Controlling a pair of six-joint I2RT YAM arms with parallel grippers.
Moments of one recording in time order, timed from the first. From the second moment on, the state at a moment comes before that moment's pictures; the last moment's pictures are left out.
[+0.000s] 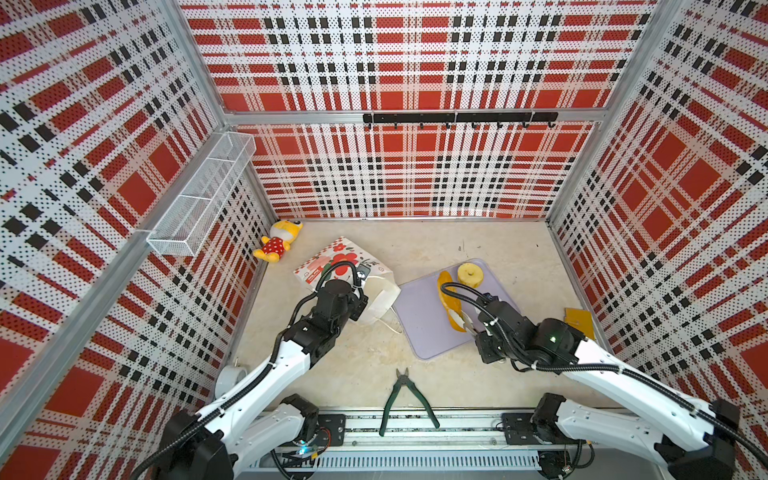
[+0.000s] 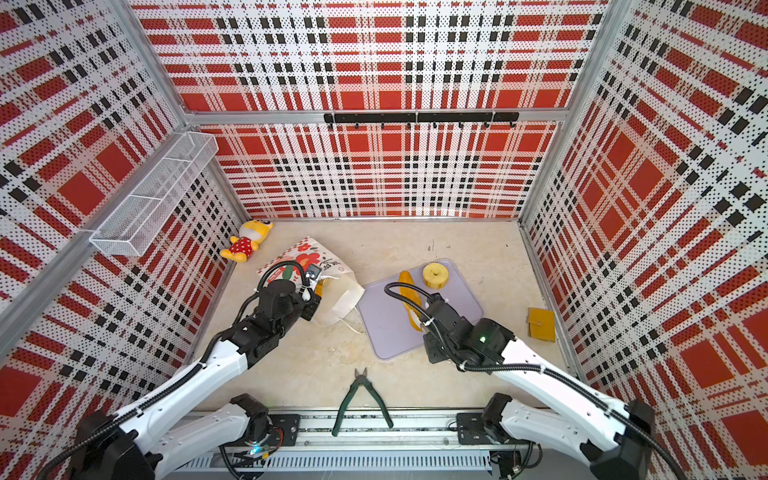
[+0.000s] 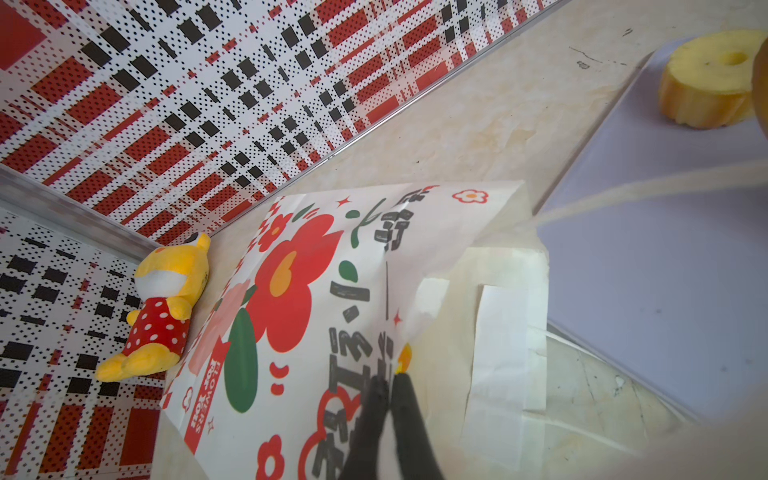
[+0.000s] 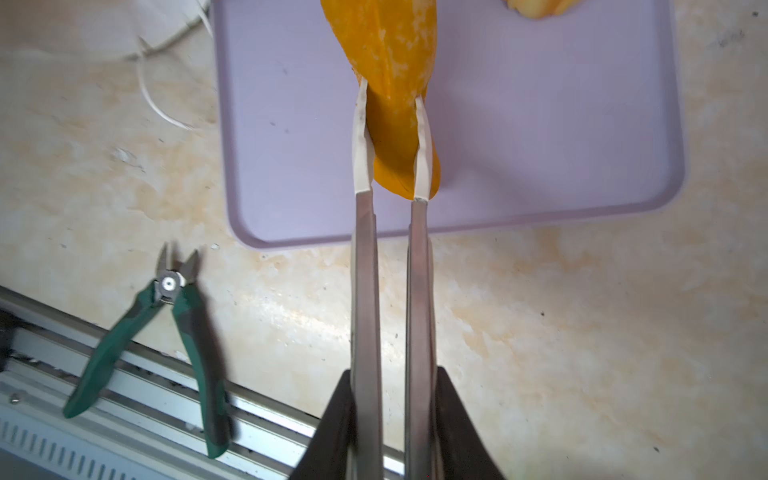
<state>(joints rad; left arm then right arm) -0.48 0.99 0.65 -0.13 -0.28 0.29 0.88 1.03 0.92 -1.05 0.21 0.53</state>
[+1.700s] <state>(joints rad) -0.45 0.92 0.61 -0.17 -0.24 0.32 0.66 1.17 1.17 -1.14 0.16 0.44</state>
